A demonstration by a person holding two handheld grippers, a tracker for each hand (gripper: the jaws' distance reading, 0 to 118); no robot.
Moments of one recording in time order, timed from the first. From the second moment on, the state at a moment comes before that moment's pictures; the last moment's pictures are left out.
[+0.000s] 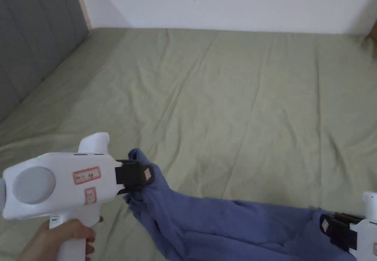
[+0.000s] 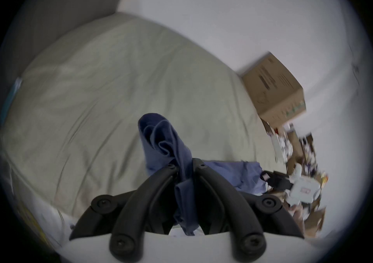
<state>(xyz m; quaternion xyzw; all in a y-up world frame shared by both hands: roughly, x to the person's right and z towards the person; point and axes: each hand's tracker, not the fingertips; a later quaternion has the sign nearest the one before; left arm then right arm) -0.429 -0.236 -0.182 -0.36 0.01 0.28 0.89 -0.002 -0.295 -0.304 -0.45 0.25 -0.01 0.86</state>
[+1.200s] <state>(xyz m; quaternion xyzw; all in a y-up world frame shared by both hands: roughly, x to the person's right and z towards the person) -0.285 -0.361 -0.268 -0.48 -0.14 0.32 0.80 0.067 -0.300 -0.306 -0.43 0.21 -0.07 0.87</state>
